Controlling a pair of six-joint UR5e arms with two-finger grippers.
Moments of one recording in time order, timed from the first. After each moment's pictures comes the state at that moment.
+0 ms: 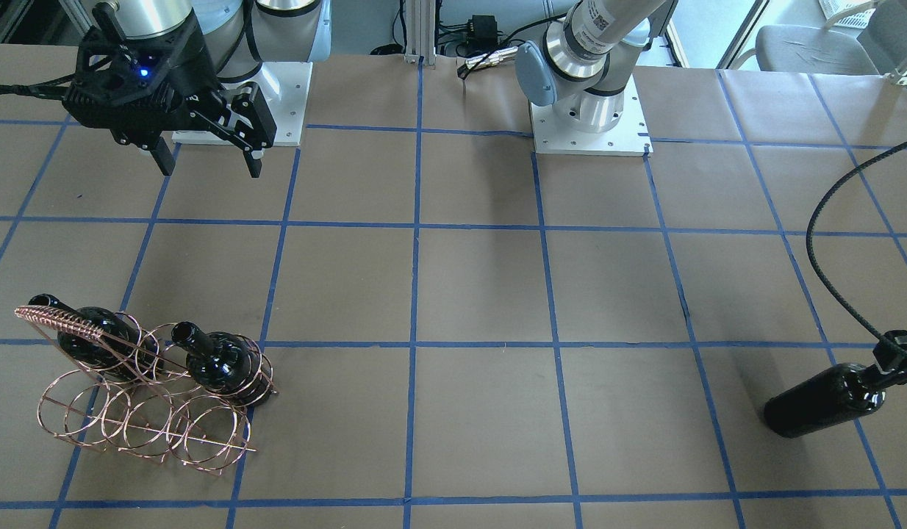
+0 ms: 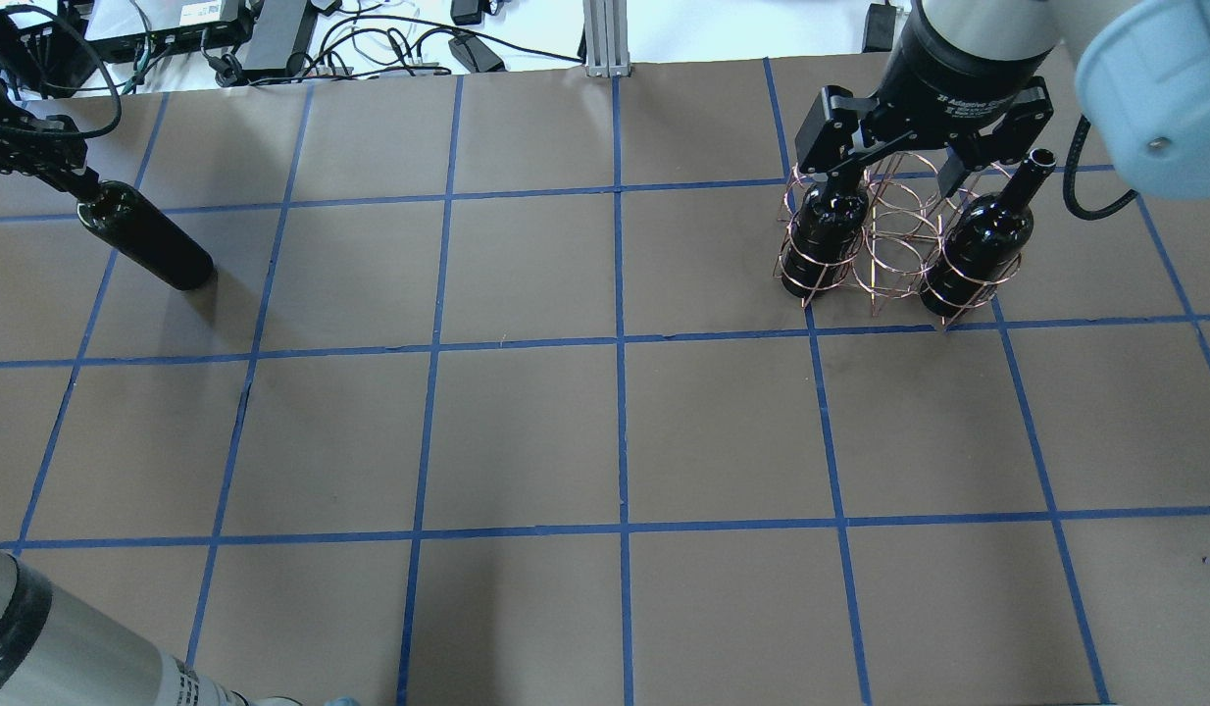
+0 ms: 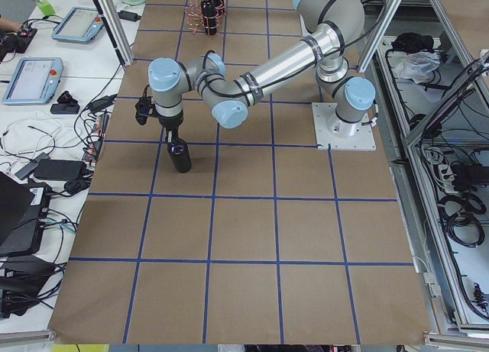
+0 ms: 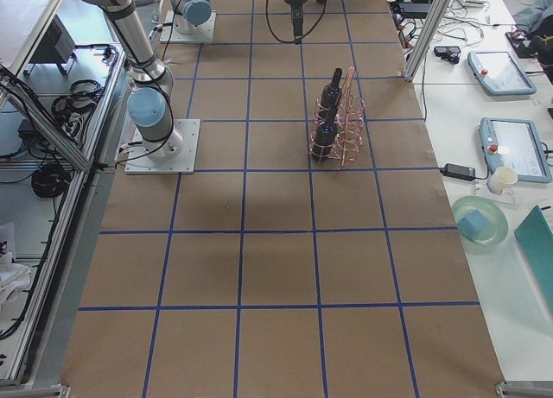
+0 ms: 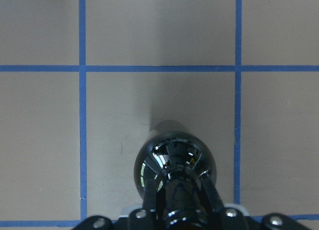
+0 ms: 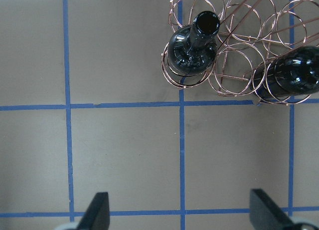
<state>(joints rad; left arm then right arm) -1.04 -2.01 -1.31 -1.30 1.48 0.51 1.63 -1.60 1.54 -1.61 -1.57 0.07</state>
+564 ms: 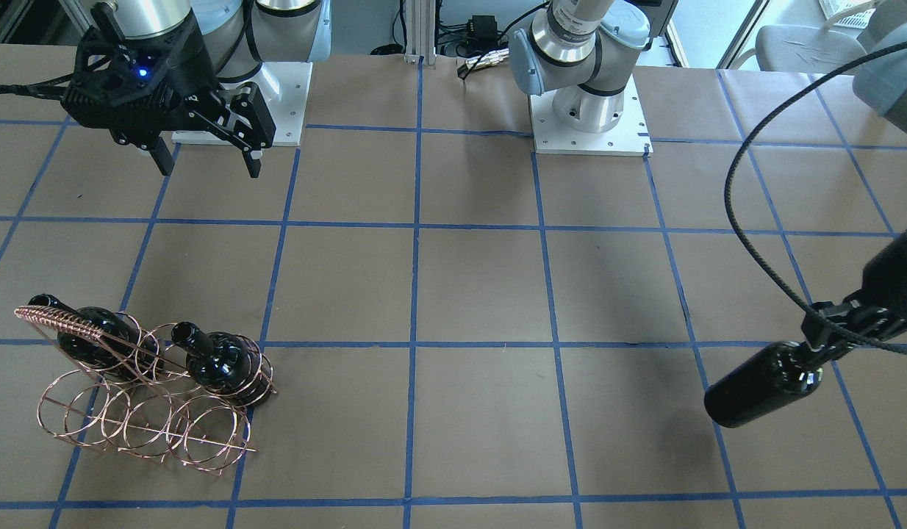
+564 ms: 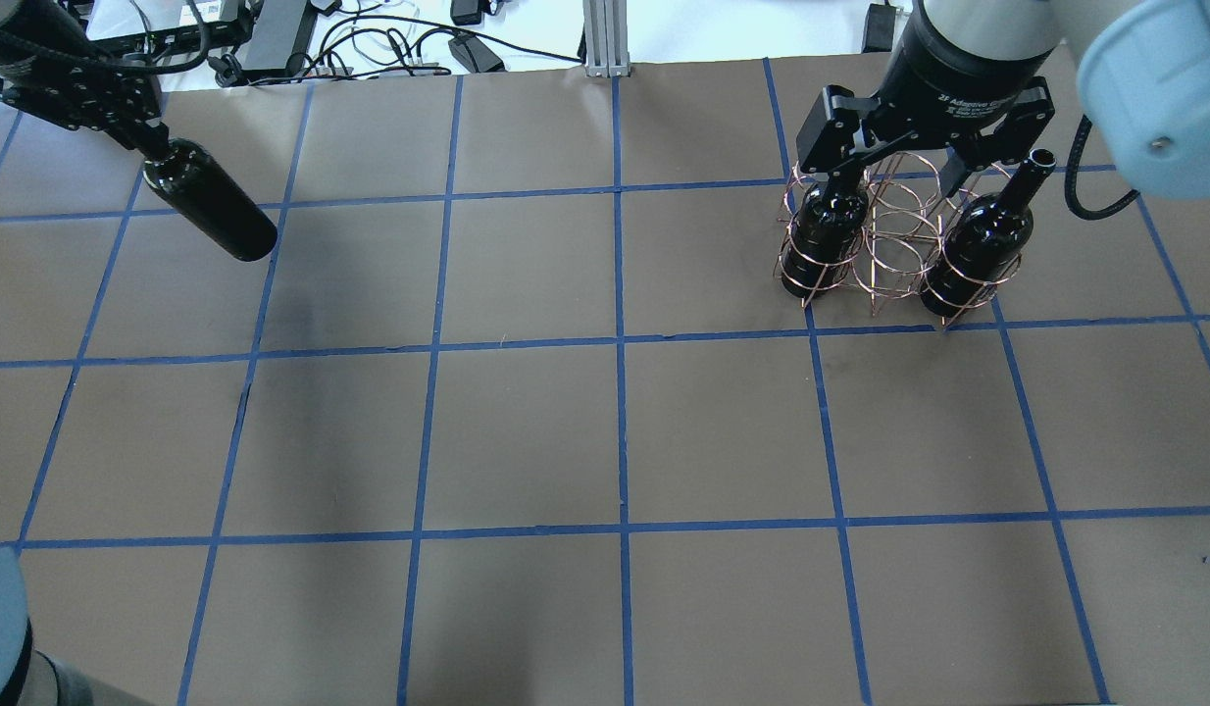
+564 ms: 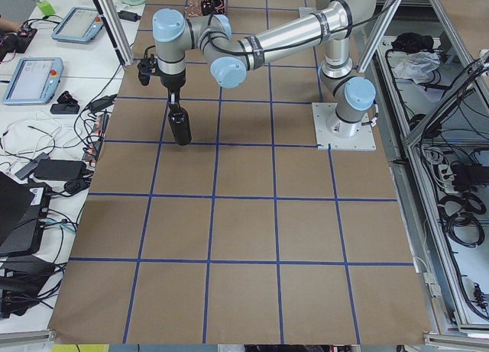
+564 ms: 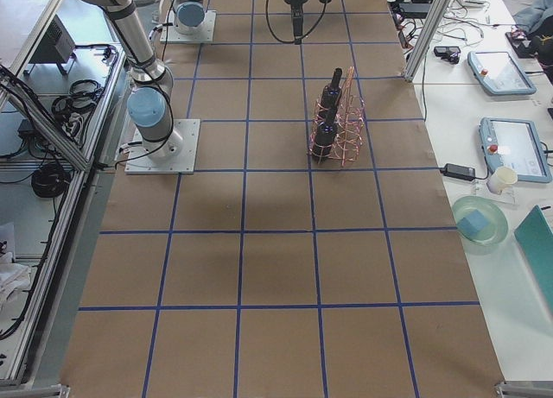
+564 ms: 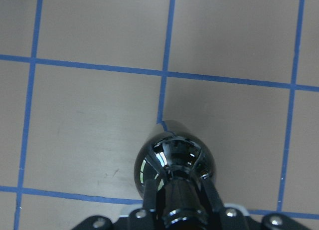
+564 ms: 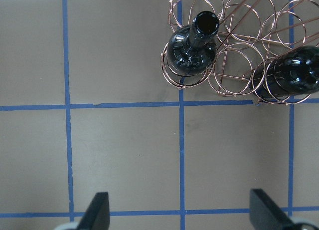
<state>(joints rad) -1.25 -1.87 -1.36 -1.36 1.51 0.17 1.62 -1.60 1.54 -1.61 -1.57 0.07</state>
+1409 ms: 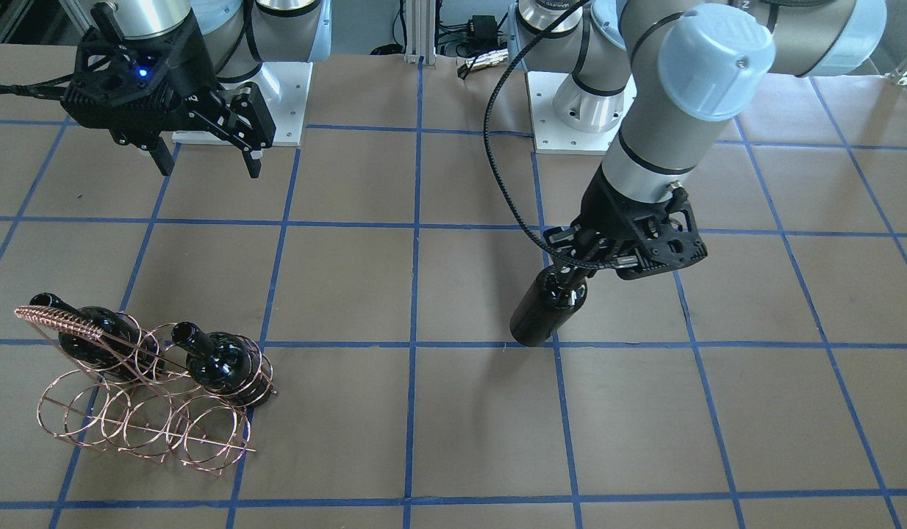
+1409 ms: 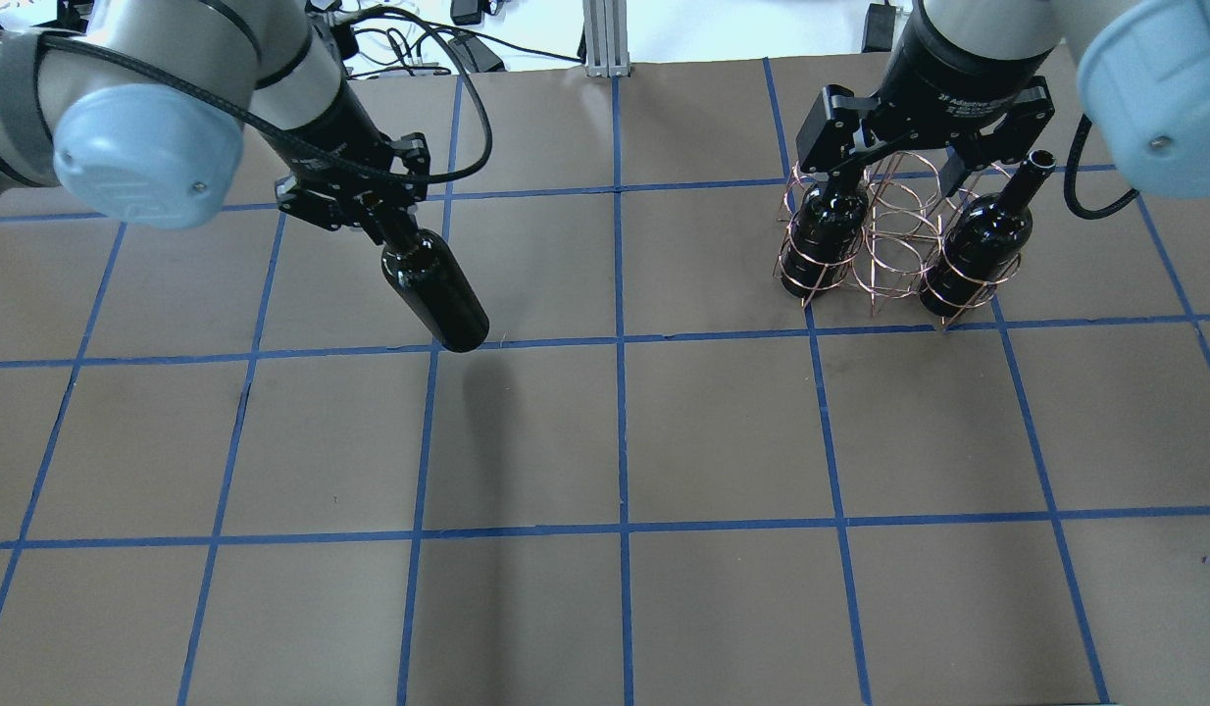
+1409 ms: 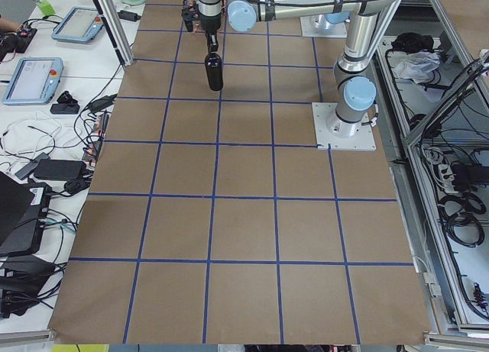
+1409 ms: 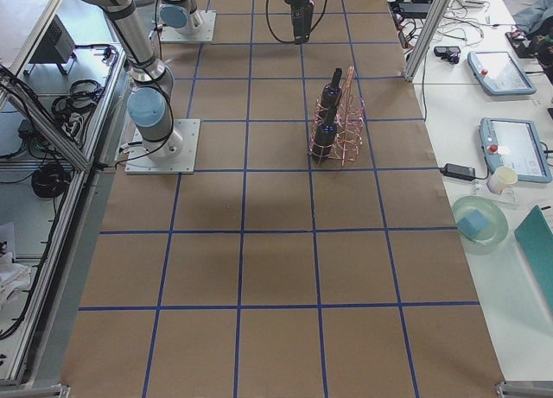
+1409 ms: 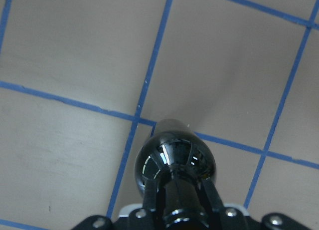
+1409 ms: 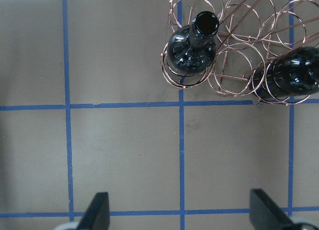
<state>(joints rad) -1.64 -1.71 -1.62 -1.35 1.51 -0.36 1.62 -1.60 1.54 -1.61 -1.57 0.06</state>
